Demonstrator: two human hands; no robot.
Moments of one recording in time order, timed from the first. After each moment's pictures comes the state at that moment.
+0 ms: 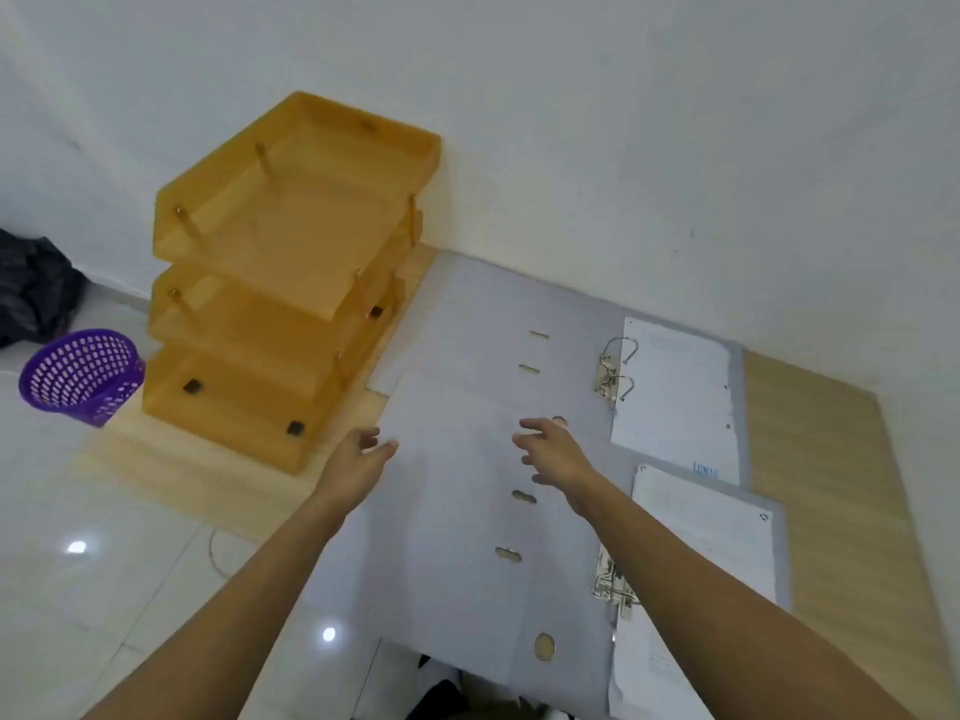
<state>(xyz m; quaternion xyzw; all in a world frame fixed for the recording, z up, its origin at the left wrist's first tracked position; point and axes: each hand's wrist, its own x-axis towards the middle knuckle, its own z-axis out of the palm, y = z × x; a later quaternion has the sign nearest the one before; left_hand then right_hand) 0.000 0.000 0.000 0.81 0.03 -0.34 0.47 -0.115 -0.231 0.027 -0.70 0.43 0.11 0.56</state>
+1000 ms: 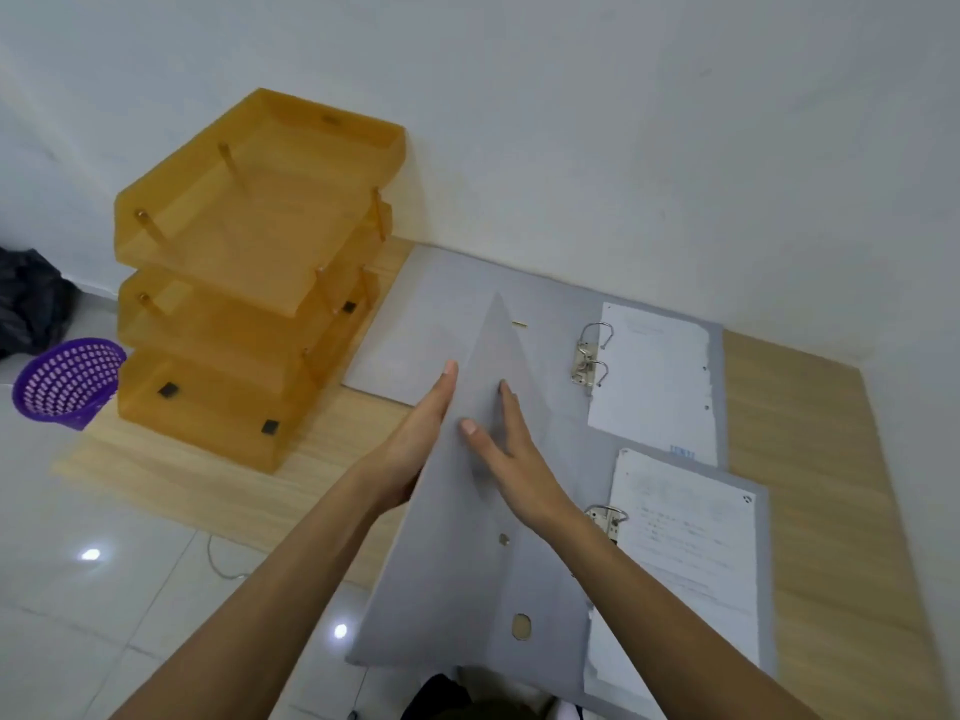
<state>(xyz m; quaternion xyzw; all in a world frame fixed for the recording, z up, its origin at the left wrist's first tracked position) -0.056 -0.087 0.115 0.57 -0.07 -0.54 0.62 -0.153 -0.192 0.080 -0.72 0.28 0.04 0.64</state>
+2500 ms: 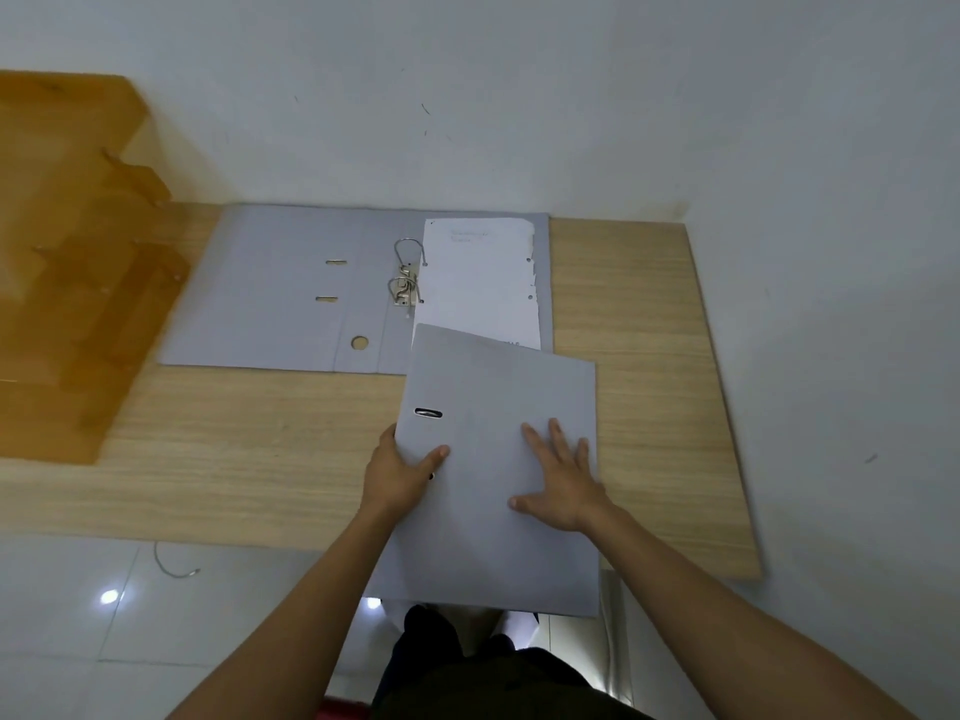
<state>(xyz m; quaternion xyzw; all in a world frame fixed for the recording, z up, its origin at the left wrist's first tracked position) -0.272 -0.211 -0.012 0.85 -0.06 -0.35 0.38 -0.437 -0.369 -0.026 -0.80 0.38 0.26 0.37</state>
